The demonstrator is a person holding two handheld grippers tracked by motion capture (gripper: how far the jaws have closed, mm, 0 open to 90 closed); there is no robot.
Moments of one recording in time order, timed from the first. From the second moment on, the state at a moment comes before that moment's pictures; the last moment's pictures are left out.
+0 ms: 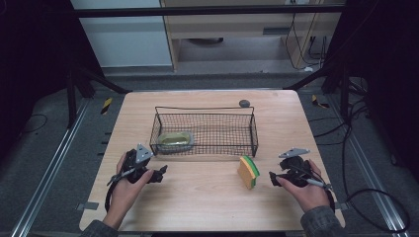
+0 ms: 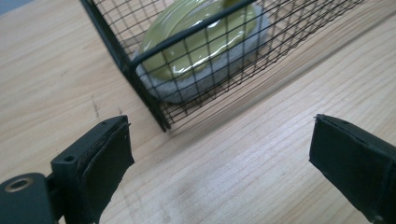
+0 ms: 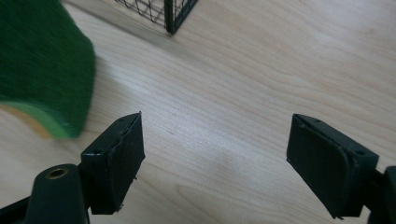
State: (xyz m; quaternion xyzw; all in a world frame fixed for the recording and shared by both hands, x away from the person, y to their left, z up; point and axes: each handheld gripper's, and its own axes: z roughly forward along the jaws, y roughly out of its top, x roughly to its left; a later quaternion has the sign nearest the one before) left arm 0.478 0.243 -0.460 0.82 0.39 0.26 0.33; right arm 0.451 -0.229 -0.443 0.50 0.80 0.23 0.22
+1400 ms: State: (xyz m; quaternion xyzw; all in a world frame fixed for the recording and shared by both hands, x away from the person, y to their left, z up) left arm 0.482 0.249 -0.503 0.83 0.43 0.17 0.31; right arm 0.480 -0.135 -0.387 0.49 0.85 0.18 0.11
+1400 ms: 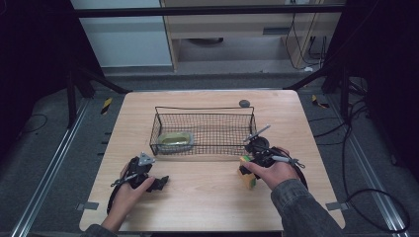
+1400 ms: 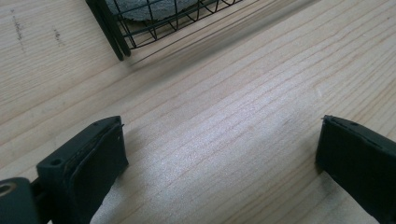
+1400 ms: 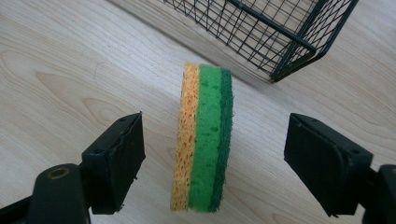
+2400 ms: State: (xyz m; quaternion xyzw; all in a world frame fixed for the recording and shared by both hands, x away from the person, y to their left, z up) left arm 0.483 0.250 -0.503 0.83 0.43 0.17 0.31; right arm 0.494 -0.124 -0.412 0.48 0.86 0.15 0.06
